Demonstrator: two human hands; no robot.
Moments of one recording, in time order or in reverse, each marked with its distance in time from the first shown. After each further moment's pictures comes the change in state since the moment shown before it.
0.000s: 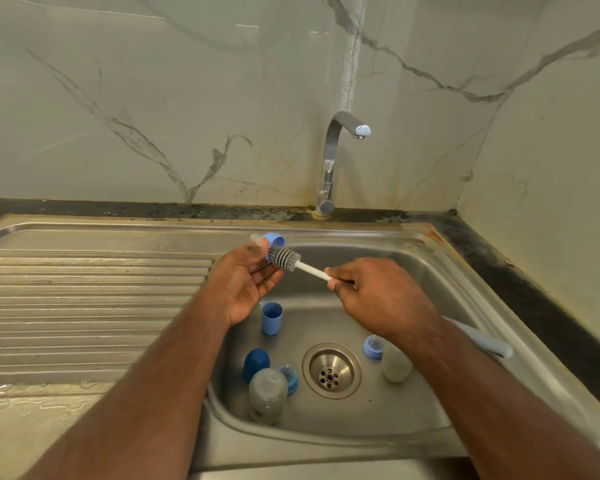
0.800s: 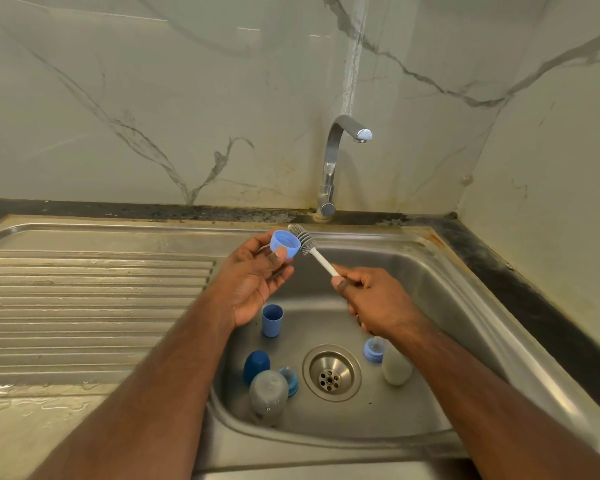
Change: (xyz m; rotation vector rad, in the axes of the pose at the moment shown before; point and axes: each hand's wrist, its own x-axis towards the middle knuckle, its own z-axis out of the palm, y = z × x) left_hand -0.008 0.000 0.011 0.035 -0.150 0.082; right_hand 0.001 0.006 0.018 0.652 -0.032 0.264
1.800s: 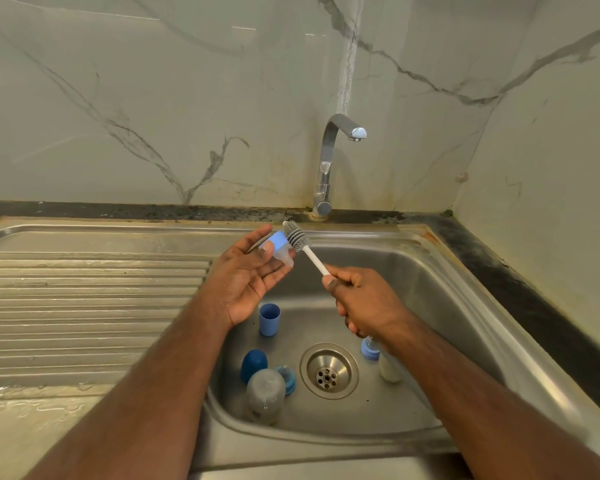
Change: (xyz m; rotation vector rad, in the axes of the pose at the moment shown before) left_hand -0.001 0.003 -0.002 -0.164 0.005 -0.012; right_hand 0.000 0.001 0.011 0.201 -0.031 0.071
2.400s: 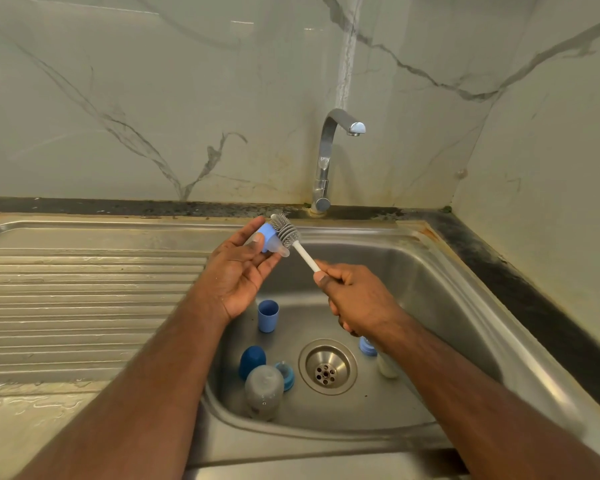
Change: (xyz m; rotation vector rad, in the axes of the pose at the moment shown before) left_hand 0.001 0.003 0.001 -0.077 0.020 0.040; right_hand -0.002 -0.004 0.005 -0.095 -0.027 -0.049
